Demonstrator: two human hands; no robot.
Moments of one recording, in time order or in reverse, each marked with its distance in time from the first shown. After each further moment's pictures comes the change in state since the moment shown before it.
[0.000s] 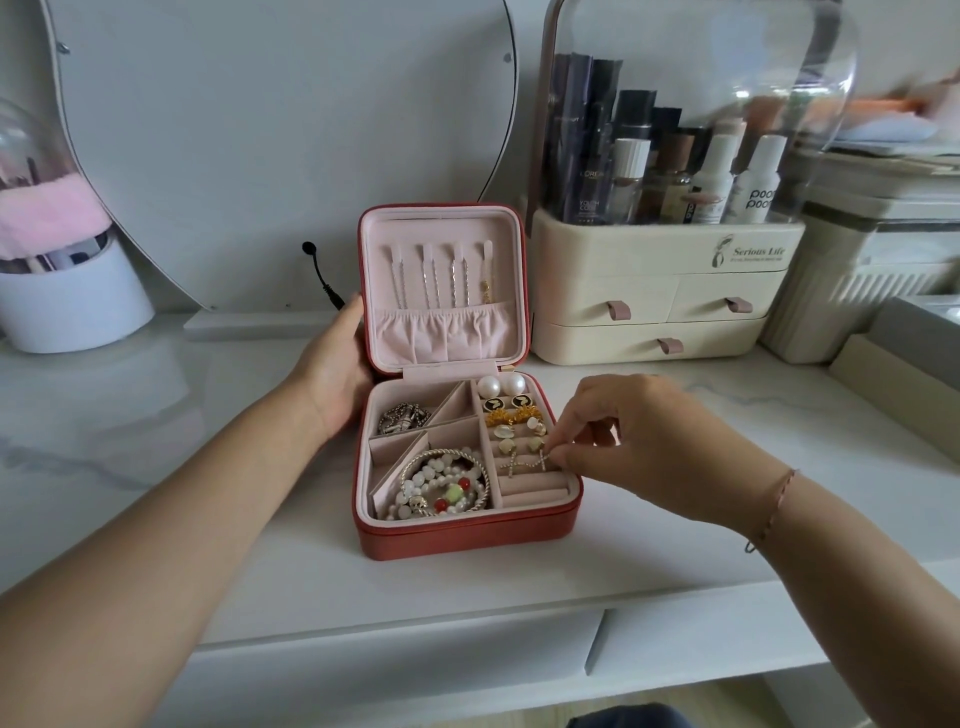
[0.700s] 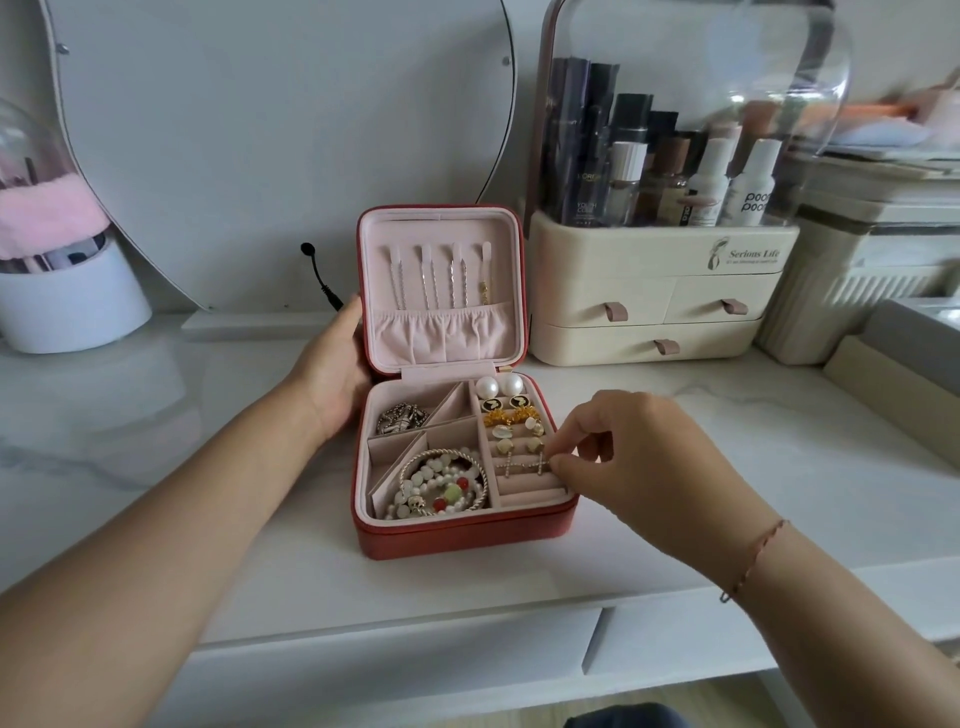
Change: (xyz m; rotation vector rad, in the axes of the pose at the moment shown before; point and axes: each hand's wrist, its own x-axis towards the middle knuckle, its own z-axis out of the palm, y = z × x) left_hand -0.002 0.002 0.001 -0.006 -0.015 -0.017; right_hand -0.015 -0.022 0.012 -0.060 0.114 0.174
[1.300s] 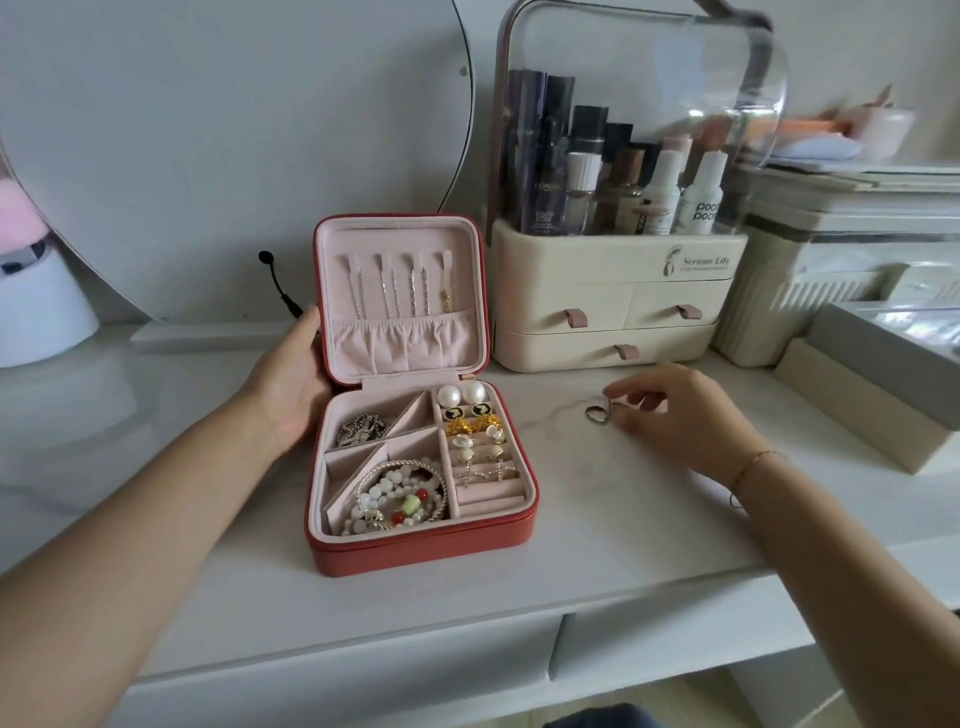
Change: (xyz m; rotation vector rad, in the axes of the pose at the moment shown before) left_hand 0.009 -0.005 -0.006 0.087 0.001 0.026; right_hand 0.044 0.124 -0.015 0.002 0.145 0.169
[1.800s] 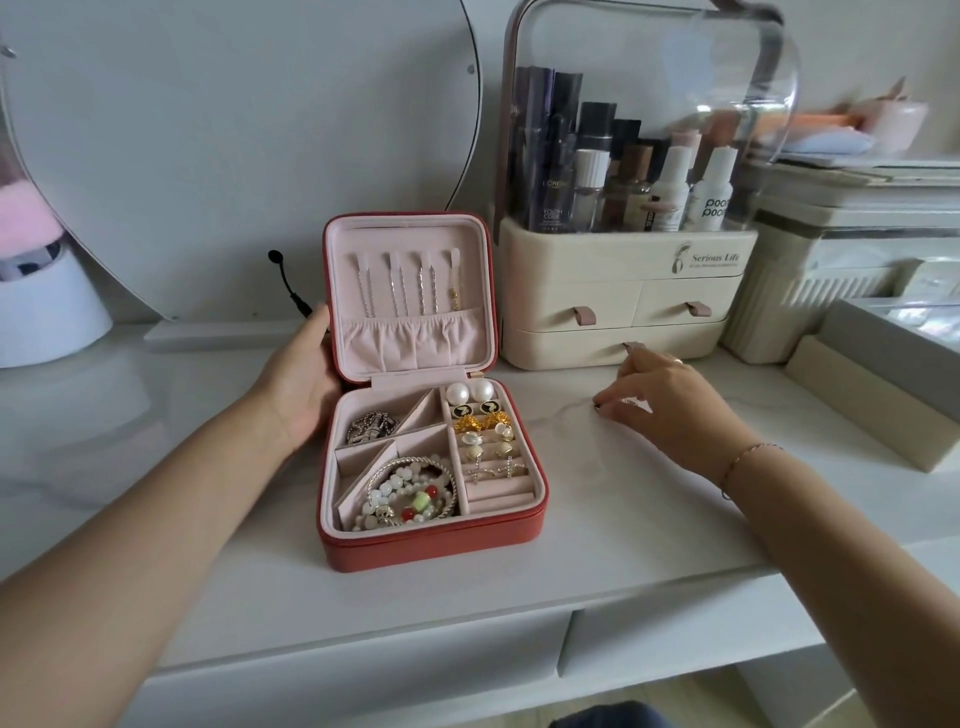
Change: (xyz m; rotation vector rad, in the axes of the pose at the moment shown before) left_hand 0.000 -0.001 -0.003 -0.011 -0.009 -0.007; right_hand 0.009 -0.004 0.009 -0.180 -0.027 -0.269
